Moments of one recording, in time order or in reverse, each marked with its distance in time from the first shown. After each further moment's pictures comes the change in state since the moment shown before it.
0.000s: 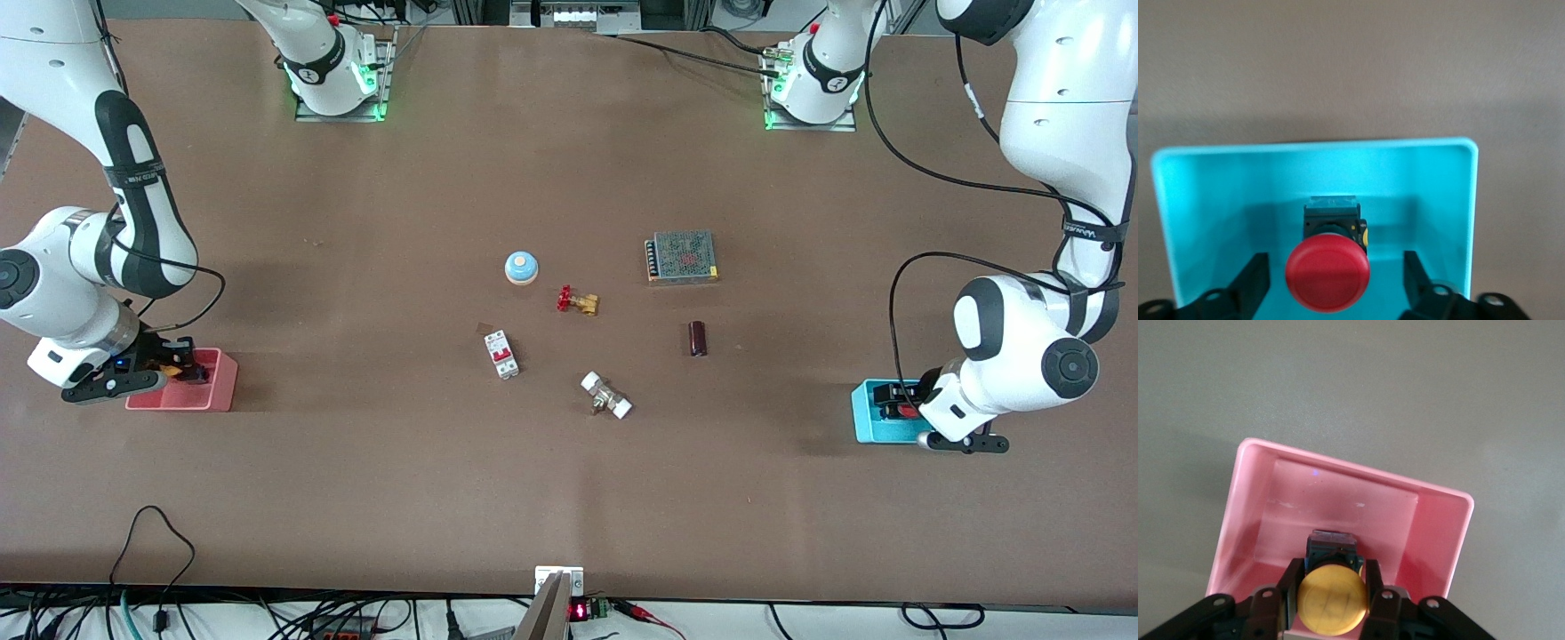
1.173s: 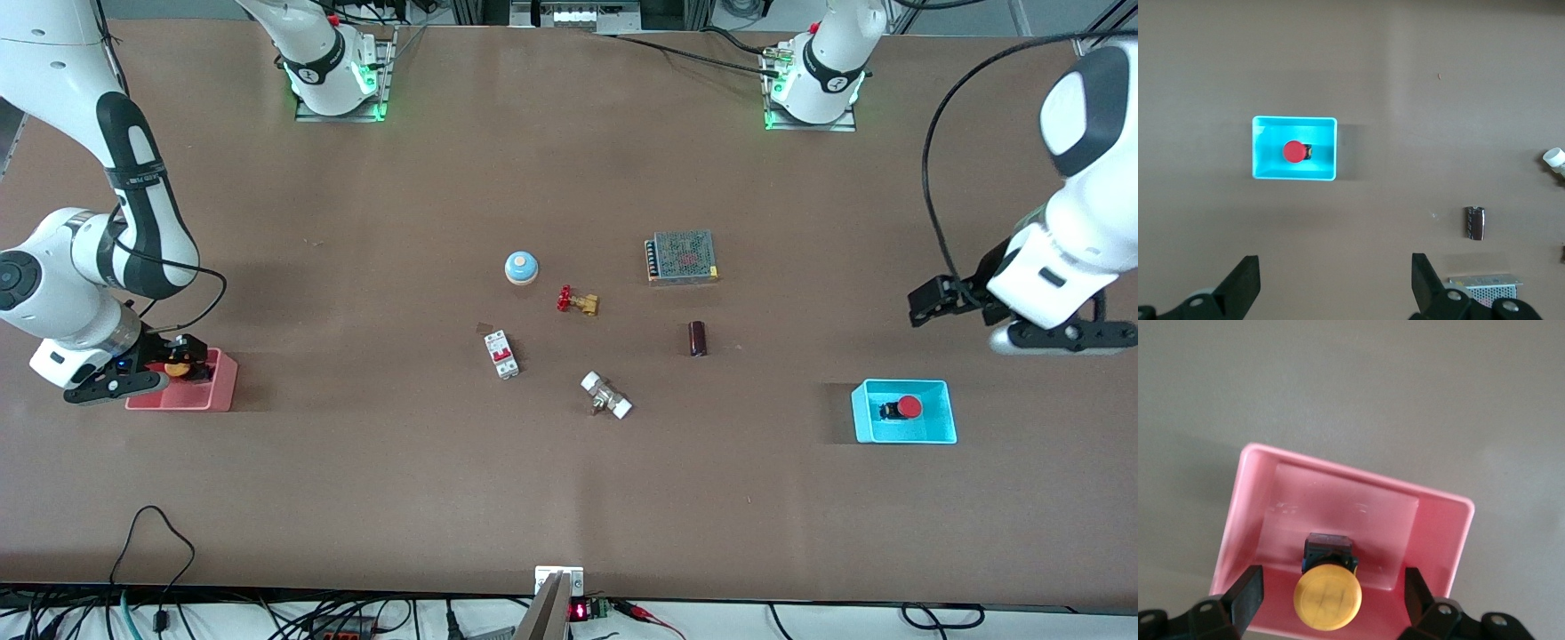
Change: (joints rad) left arm -0.133 -0.562 -0.013 -0.030 -0.001 -0.416 -0.217; right arm 0.002 -0.004 0.002 0.009 0.000 -0.001 0.000
